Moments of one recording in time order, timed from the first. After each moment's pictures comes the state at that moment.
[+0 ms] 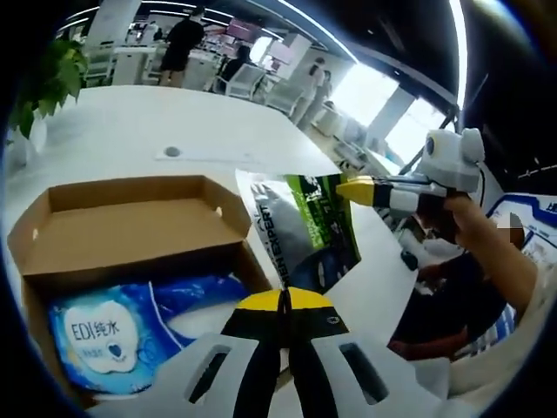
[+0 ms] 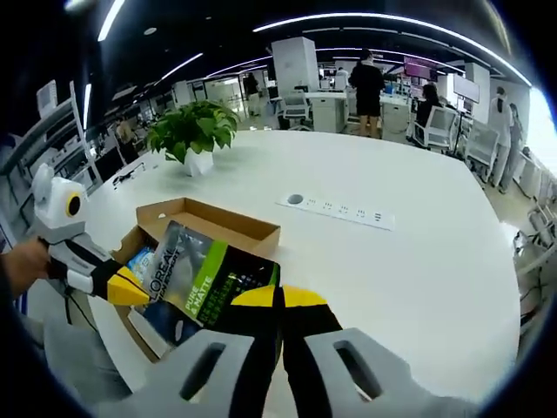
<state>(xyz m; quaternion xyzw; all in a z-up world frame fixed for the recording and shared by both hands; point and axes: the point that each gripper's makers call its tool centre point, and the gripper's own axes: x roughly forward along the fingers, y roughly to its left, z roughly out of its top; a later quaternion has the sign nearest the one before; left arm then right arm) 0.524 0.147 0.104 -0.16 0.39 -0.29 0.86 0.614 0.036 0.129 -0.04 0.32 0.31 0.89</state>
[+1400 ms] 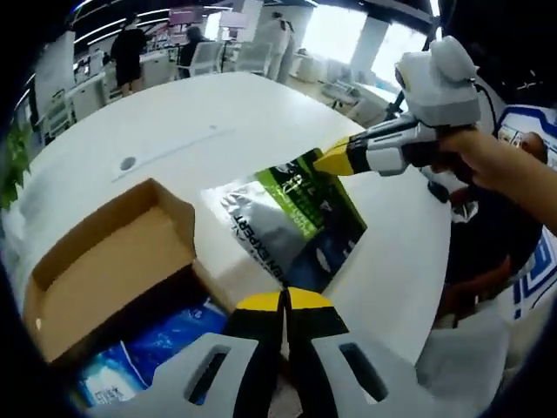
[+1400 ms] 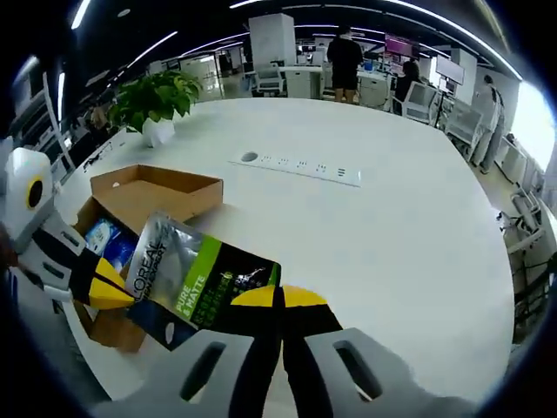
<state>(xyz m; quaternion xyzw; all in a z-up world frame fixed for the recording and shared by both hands) 0.546 0.087 0.046 0.05 0.44 -0.33 0.83 0.637 -0.019 0.052 -0.06 0.38 0.25 0.89</state>
